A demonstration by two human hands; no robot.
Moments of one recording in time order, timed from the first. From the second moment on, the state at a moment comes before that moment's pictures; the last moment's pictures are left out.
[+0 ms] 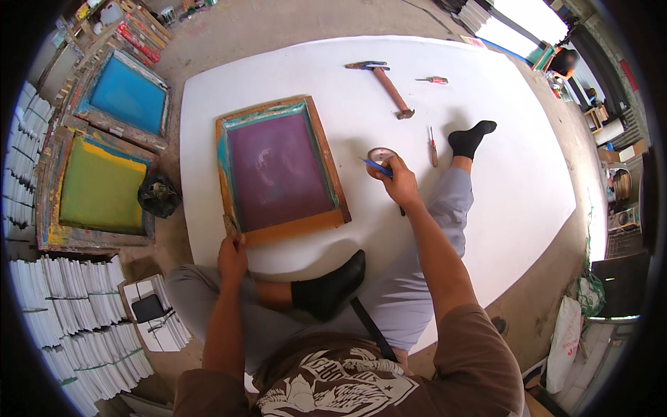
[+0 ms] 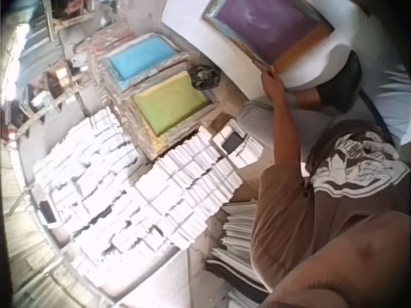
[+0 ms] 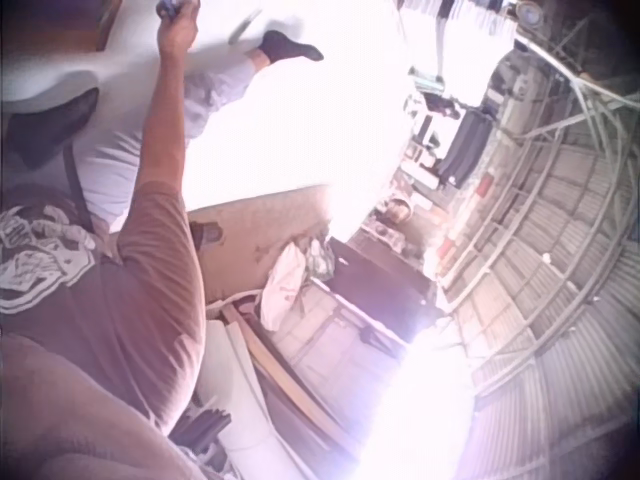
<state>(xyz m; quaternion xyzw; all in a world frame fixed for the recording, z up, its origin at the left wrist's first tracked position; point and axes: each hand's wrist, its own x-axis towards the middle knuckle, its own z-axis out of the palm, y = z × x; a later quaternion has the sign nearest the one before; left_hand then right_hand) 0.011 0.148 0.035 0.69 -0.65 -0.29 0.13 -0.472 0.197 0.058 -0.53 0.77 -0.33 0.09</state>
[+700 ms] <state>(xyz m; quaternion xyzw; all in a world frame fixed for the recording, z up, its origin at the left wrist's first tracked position) 0.014 0.153 0.038 0.65 -0.66 -0.29 0.23 -0.438 0.230 -0.015 -0.52 0.82 -0.23 -0.05</state>
